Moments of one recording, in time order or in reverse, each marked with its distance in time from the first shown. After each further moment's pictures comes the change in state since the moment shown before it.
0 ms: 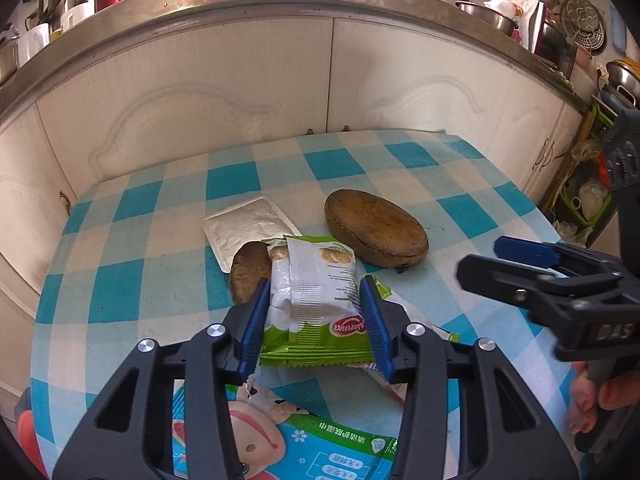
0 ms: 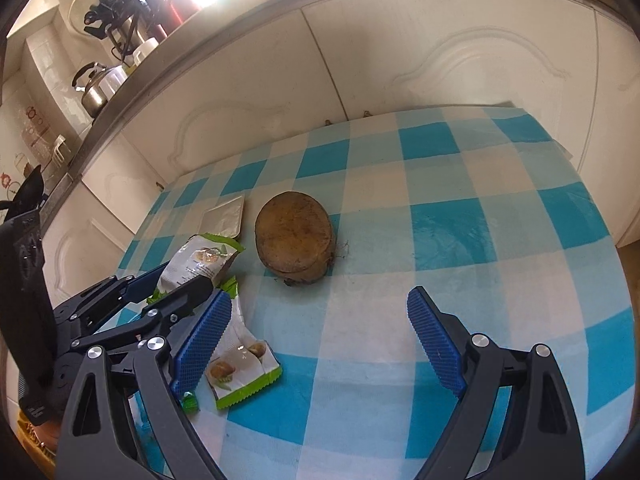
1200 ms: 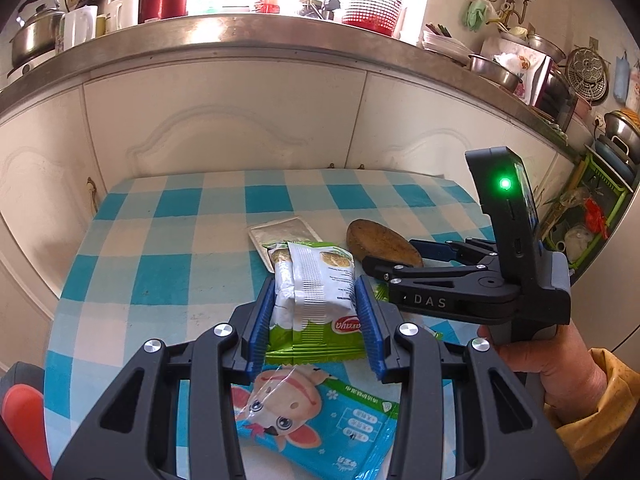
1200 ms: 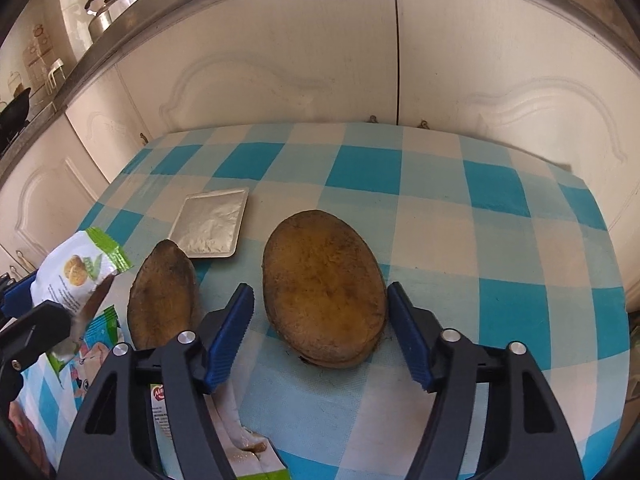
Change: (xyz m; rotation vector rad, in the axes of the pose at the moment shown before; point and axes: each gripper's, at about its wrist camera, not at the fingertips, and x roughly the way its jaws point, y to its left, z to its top) left arm -0.053 0.038 -0.008 -0.118 -0.099 -0.042; right arm 0.069 0.042 0.031 -0.228 0.065 -0.113
